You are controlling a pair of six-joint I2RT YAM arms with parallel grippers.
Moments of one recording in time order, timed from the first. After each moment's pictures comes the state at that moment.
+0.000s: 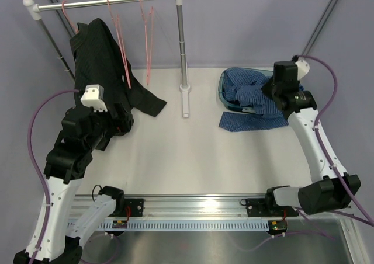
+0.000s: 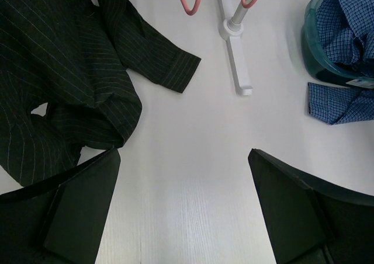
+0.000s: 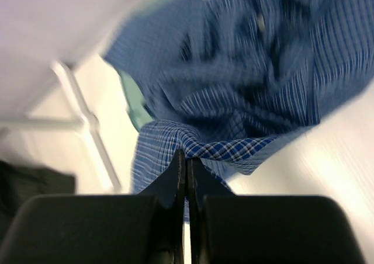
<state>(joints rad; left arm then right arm) -0.25 0.74 1.18 -0.82 -0.06 -0.24 0.18 1.30 1.36 -0.67 0.33 0.71</state>
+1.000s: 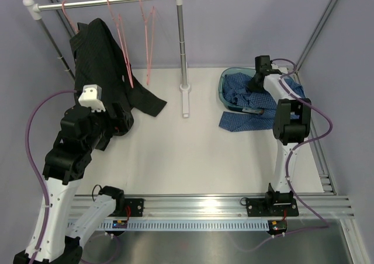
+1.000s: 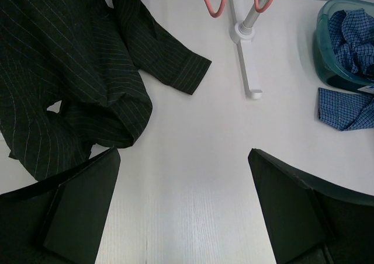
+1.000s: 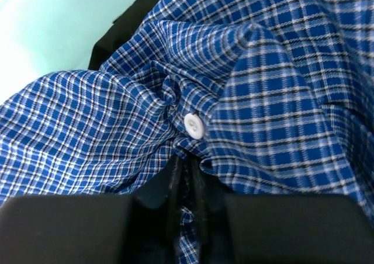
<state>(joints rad) -0.25 0.74 1.20 -0.84 -0.11 -0.24 0.04 2.20 1.81 -0.57 0.18 0.75</state>
